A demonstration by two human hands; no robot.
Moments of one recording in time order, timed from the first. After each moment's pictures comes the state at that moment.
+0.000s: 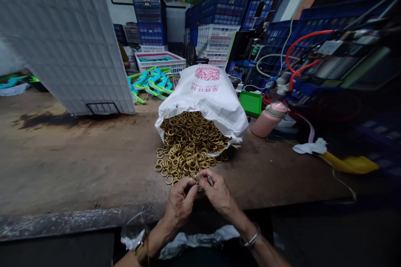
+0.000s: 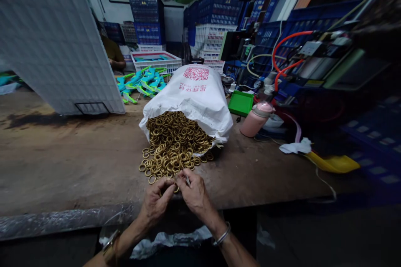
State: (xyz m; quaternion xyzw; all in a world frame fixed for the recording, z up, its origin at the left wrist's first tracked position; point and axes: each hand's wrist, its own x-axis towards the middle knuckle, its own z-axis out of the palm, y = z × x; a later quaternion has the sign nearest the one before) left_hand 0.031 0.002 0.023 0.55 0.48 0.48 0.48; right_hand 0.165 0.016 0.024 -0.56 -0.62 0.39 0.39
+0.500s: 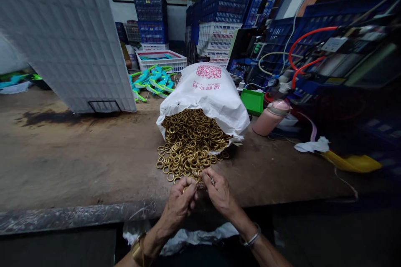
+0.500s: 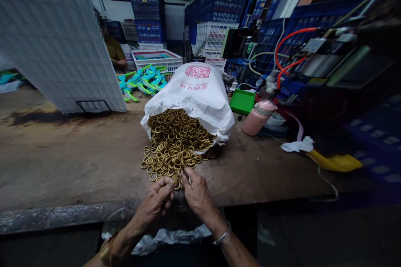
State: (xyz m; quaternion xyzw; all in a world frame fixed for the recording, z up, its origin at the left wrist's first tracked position) left_hand 0.027 -0.009 0.027 0.37 0.46 0.38 0.71; right_hand 0.164 0.009 0.021 -0.58 -0.66 0.32 0.35
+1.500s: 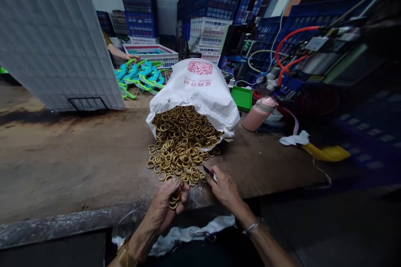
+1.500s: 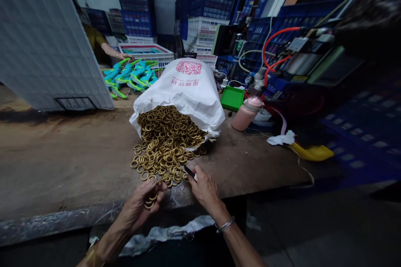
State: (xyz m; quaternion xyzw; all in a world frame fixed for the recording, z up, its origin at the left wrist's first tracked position) left_hand 0.014 -0.009 0.019 0.22 0.36 0.45 0.79; right_hand 0.212 0.009 -0.009 -0.70 -0.67 0.18 0.17
